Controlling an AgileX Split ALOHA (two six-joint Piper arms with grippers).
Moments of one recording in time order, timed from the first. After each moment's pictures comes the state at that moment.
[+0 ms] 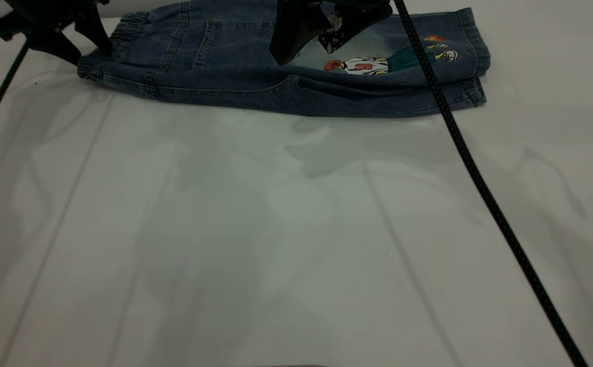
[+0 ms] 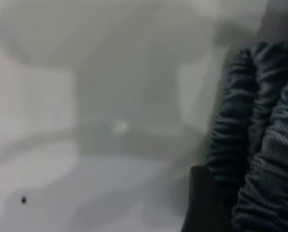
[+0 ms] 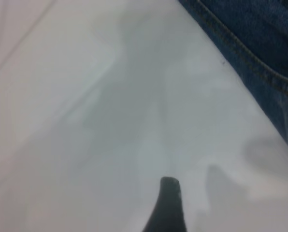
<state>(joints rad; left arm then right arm) 0.08 2.54 -2.04 -0.32 0.69 0.08 0.40 2.17 -1.55 0.74 0.65 -0.73</state>
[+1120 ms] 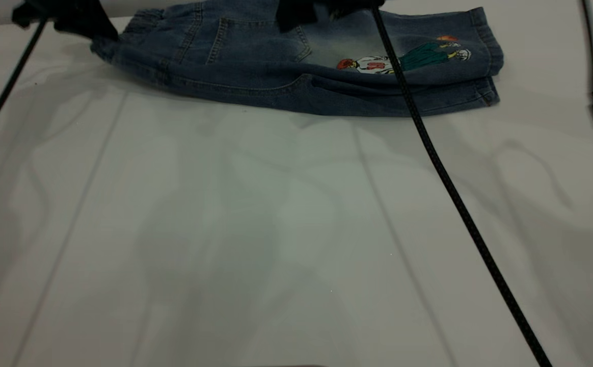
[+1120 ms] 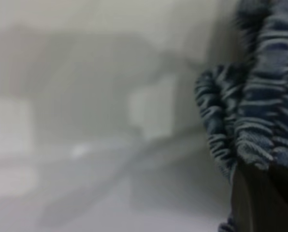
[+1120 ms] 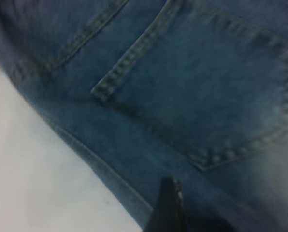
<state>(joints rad) 0.08 2.50 -2.05 -0.50 0.72 0.32 0.40 2.36 -1.67 0.91 0.24 -0.83</state>
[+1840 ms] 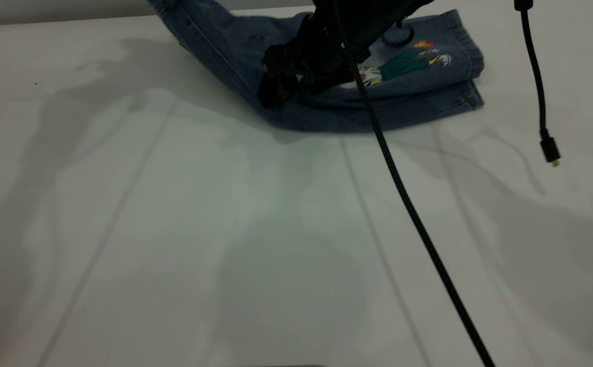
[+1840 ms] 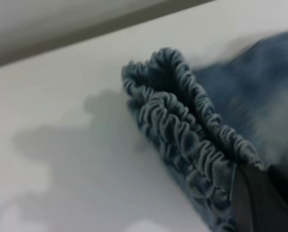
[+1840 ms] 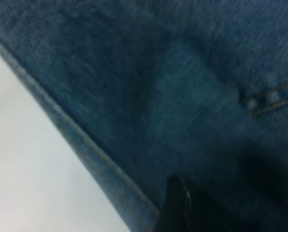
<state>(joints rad) -0.08 2.23 -2.05 -0.50 0.84 0.44 0.40 2.54 -1.81 0.98 0.51 -0.87</state>
